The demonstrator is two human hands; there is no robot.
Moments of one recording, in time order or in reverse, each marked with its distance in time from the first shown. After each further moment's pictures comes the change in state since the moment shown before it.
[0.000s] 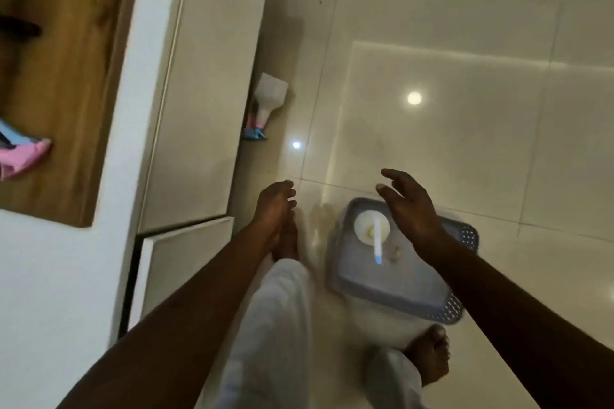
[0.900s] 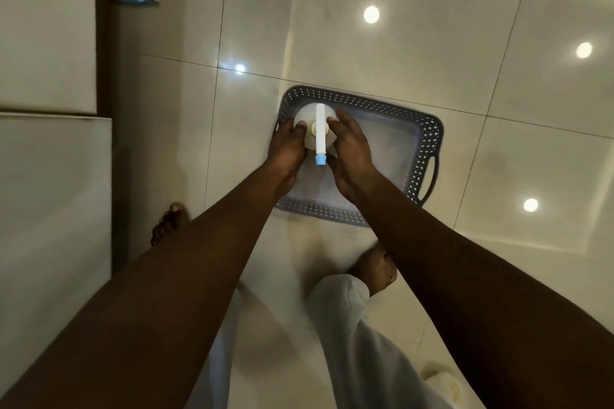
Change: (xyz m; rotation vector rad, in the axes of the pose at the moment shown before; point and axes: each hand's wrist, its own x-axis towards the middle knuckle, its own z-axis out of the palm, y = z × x) left_hand 0.056 -0.189 0.134 0.046 -0.252 0.003; right_hand 0.020 0.170 0.052 0.658 0.104 0.358
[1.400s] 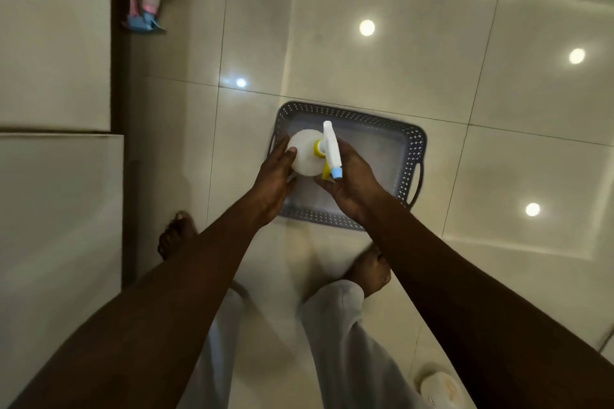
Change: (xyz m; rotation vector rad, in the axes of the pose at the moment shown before) left_hand -0.050 -0.004 -0.023 -0.144 -0.126 0.001; right_hand -0.043 -0.016 -0.024 0.101 -0.083 0.192
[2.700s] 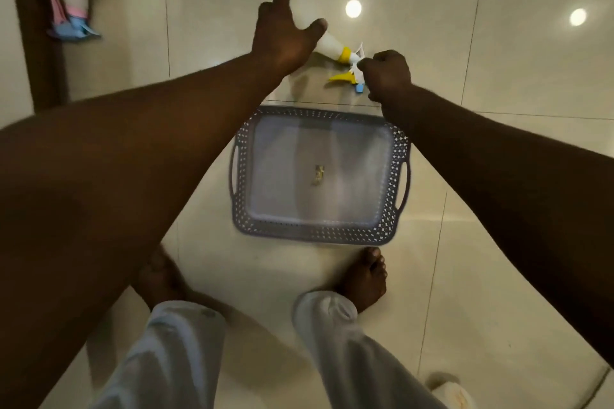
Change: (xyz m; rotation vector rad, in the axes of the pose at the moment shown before) left_hand 0.146 0.140 0.126 1.003 0.167 0.600; right_hand 0.142 -0.160 -0.056 -0.775 0.398 -0.388
